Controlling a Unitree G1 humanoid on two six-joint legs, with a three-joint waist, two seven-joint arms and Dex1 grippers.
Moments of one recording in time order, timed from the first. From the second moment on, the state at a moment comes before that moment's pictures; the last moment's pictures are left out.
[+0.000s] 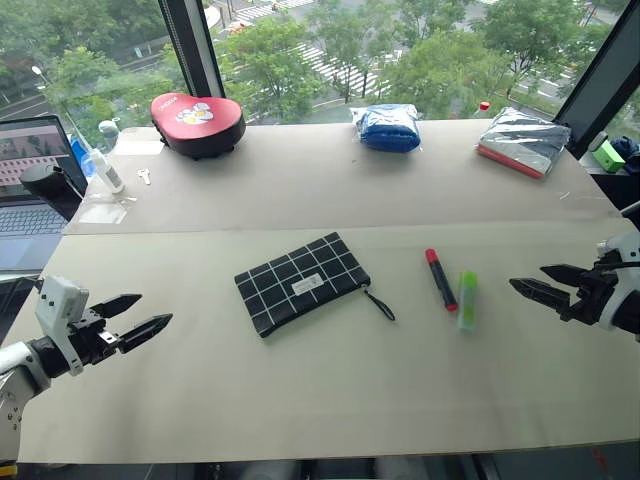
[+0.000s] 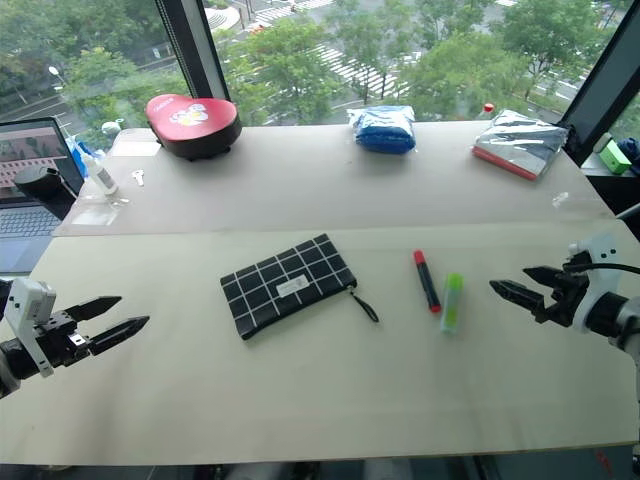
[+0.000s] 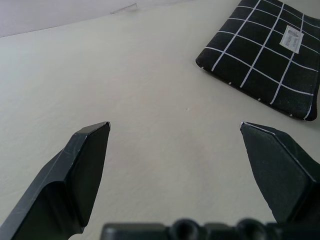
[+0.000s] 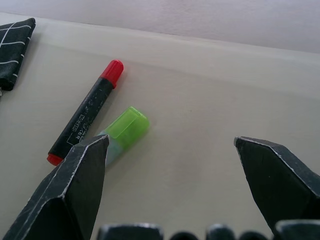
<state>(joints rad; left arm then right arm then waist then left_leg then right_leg) 0.14 0.81 0.53 -0.05 -0.56 0.48 -1.01 -0.17 -0.93 -0.41 0.20 0.48 0.57 0.98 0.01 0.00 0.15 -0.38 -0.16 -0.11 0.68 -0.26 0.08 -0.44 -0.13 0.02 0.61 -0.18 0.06</state>
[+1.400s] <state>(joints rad) -0.13 0.92 0.05 -0.01 -0.05 -0.48 -1.12 -0.72 -0.51 0.34 0.25 0.16 0.49 1.01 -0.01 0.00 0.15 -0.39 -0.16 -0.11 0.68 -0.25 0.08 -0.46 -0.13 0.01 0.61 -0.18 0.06</state>
